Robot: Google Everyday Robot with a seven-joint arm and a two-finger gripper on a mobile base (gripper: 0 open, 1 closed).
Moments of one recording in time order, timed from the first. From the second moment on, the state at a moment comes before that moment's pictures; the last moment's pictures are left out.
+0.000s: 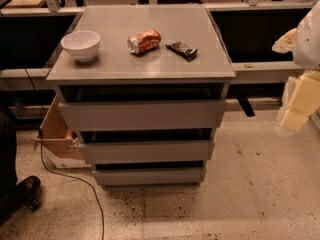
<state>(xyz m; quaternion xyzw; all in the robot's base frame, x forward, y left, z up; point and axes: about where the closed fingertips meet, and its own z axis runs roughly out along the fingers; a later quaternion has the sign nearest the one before) 0.438 -0.217 0.976 -0.60 0.78 -0.03 0.16</state>
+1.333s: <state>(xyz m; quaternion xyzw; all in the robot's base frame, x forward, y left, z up) 0.489 -0.159 0.807 -0.63 0.75 0.02 0.21</state>
